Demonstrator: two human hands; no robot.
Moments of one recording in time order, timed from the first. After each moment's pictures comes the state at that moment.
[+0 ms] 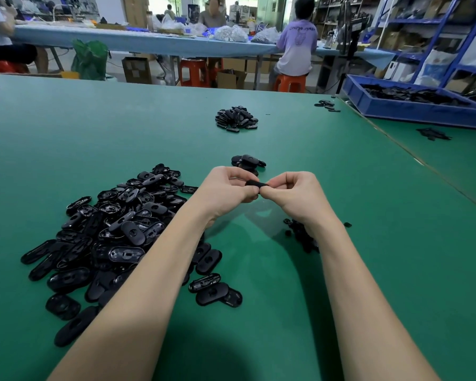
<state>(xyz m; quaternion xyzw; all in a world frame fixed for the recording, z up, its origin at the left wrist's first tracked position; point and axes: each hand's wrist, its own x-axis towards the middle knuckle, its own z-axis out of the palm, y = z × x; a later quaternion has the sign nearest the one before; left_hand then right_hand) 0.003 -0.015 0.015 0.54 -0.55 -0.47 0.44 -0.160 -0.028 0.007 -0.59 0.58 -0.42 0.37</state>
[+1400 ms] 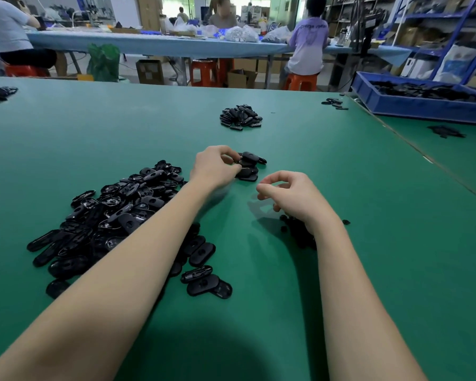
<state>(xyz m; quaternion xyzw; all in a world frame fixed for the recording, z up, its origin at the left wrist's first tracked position) 0.013 -0.075 0.005 0.69 -0.58 -0.21 0.38 -0.171 -0.026 0.010 -0.64 0.58 -0.32 0.40</state>
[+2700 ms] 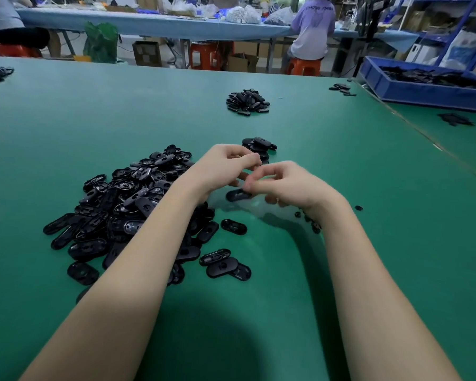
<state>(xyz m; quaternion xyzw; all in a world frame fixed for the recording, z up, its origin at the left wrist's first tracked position) 0.025 -0.015 0.019 0.56 -0.59 -0.43 0.39 -0.146 -0.011 0.023 -0.70 0.50 -0.22 0.46</state>
